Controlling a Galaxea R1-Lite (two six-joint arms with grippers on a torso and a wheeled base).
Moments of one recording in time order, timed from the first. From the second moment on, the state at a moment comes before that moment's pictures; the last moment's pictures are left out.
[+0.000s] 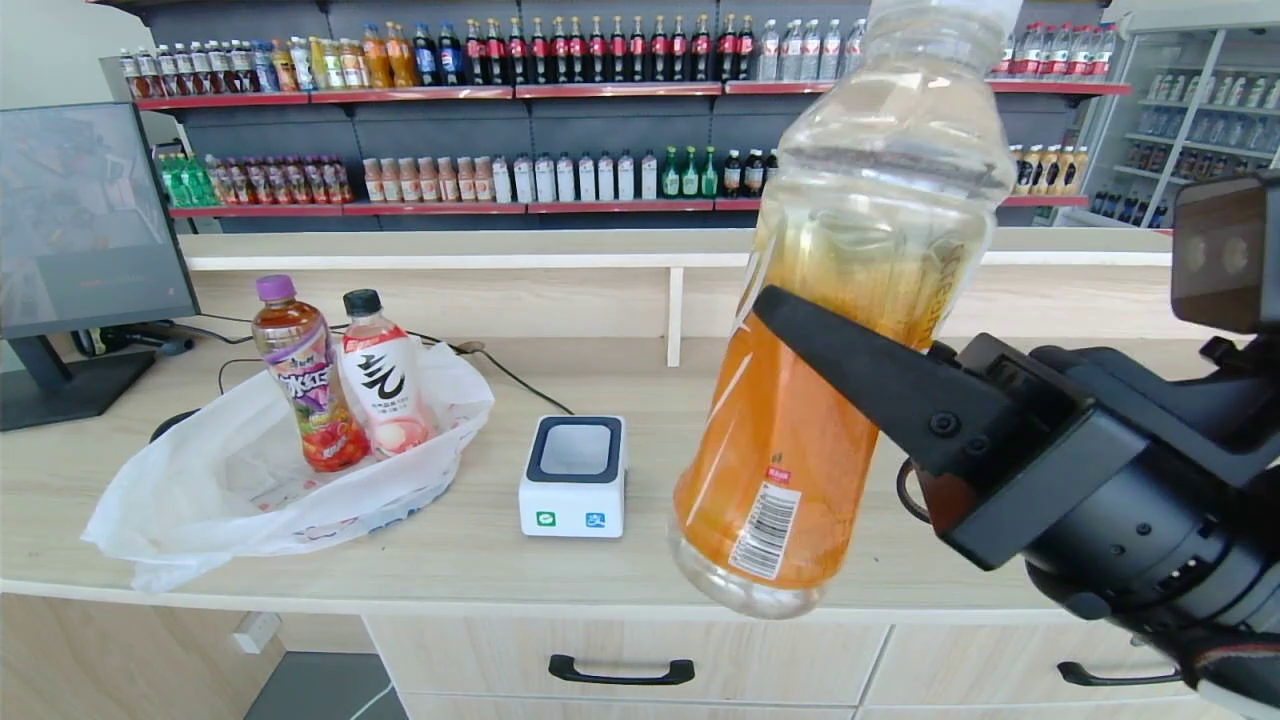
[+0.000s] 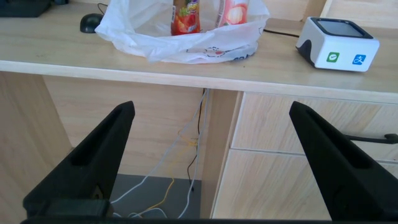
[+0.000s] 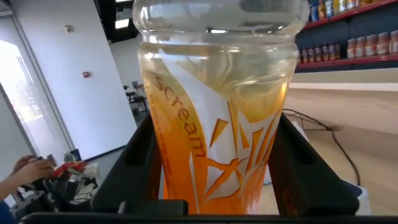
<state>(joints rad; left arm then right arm) 0.00 0.00 0.00 0.00 0.00 0.00 0.88 1.53 -0.55 -1.42 0.12 0.31</state>
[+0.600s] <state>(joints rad) 0.00 0.00 0.00 0.00 0.00 0.00 0.63 1.52 -0.44 -1.43 0.03 -0.01</state>
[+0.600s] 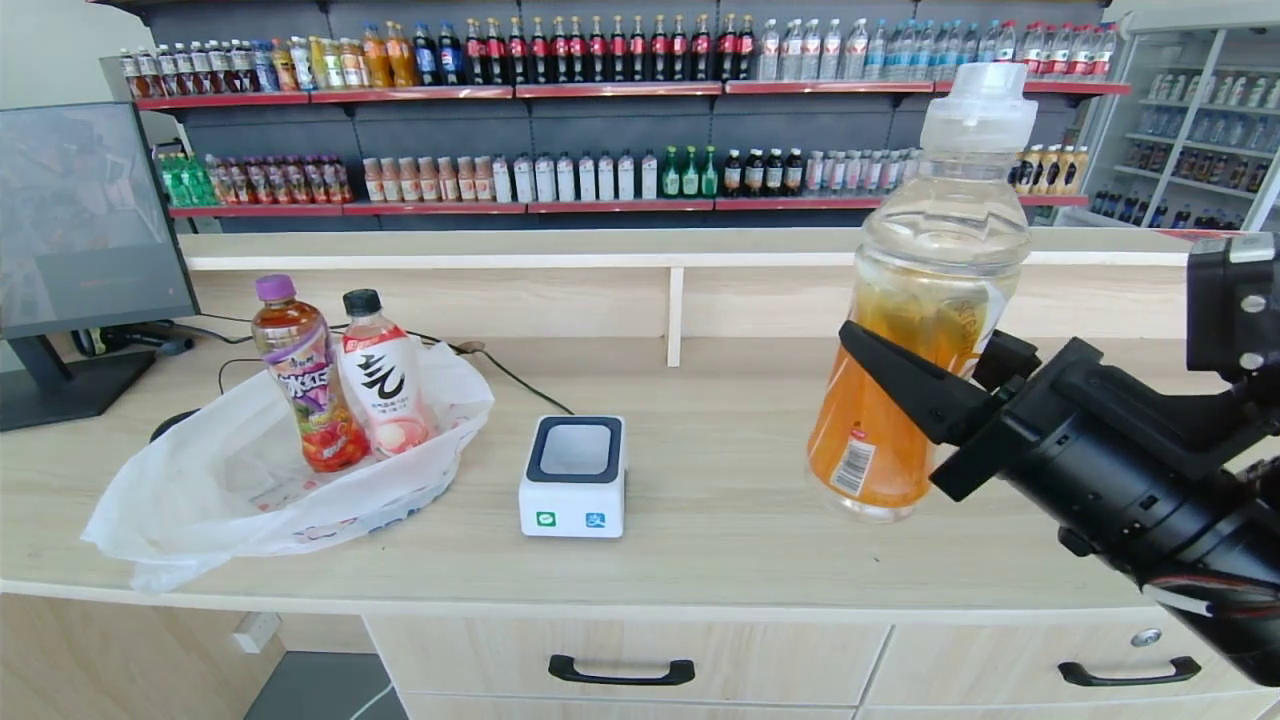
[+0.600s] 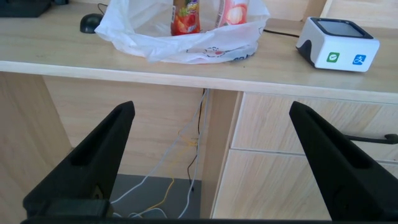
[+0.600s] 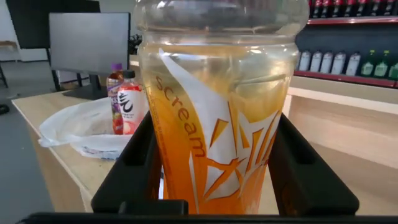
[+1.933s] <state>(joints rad) 0.00 0.00 0.00 0.00 0.00 0.00 0.52 1.57 -0.39 -1.47 0.03 -0.01</state>
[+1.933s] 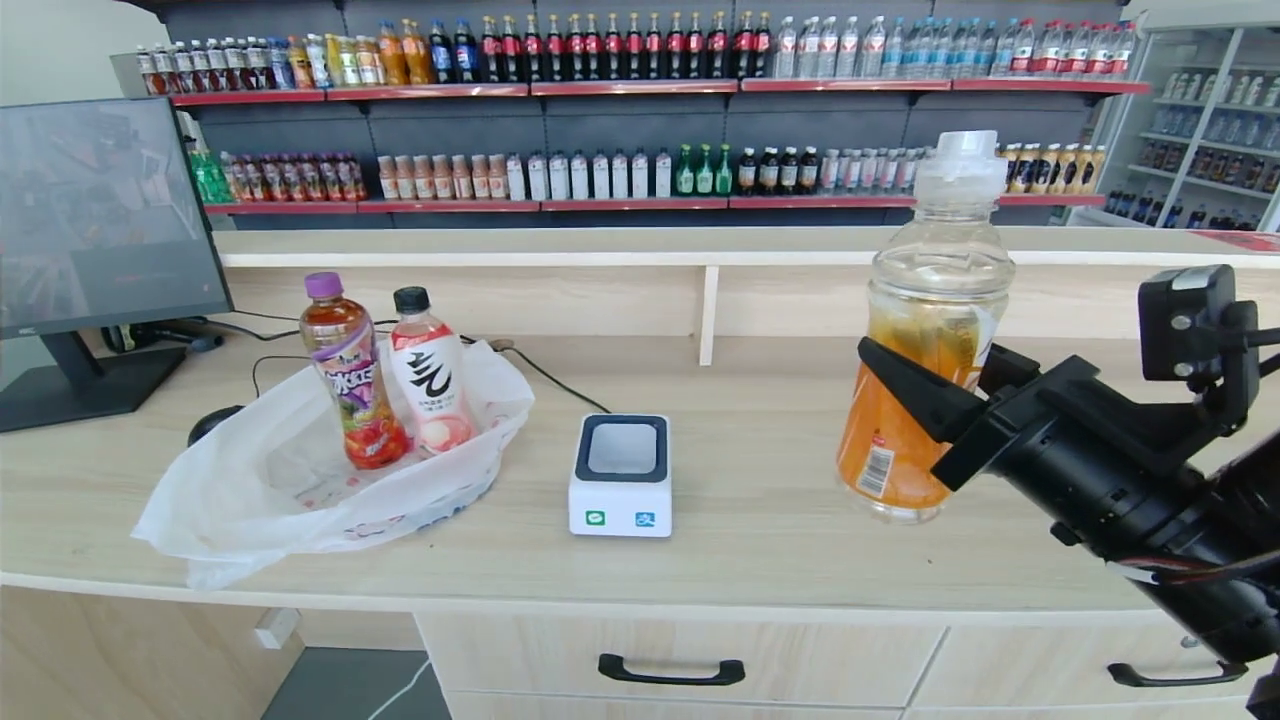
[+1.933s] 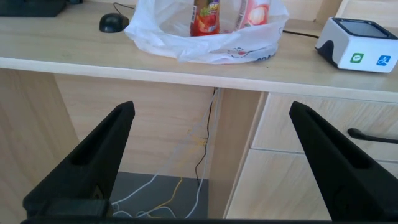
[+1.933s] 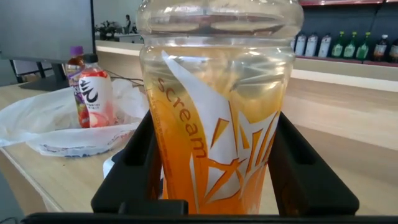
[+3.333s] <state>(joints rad) 0.00 0.00 0.00 0.00 0.00 0.00 0.45 1.59 -0.46 -1.47 0.15 -0.11</state>
